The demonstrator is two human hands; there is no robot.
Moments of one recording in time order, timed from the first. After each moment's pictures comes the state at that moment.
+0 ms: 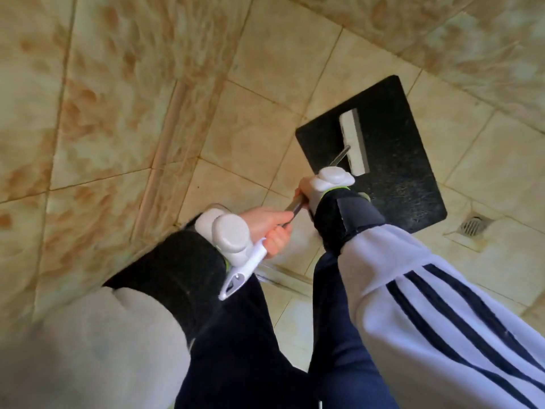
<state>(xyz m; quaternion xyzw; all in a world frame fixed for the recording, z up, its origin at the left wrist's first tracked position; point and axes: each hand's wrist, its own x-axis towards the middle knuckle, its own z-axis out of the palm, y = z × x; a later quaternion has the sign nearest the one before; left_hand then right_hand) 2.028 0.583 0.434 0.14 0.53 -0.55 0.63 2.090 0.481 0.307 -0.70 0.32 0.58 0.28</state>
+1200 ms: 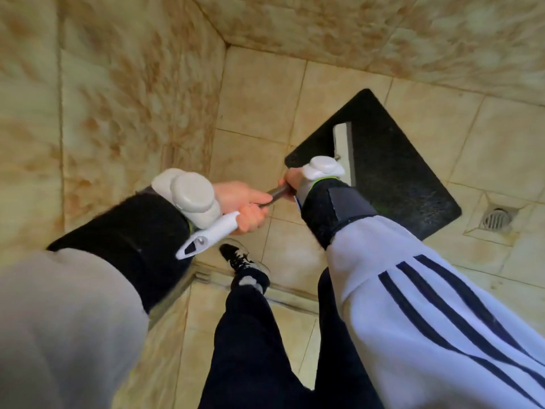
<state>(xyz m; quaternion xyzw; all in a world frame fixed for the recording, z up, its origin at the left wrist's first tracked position) 2.153 0.576 0.462 0.27 0.52 -0.62 0.52 2.179 0.462 0.306 -0.48 0.47 0.60 0.43</state>
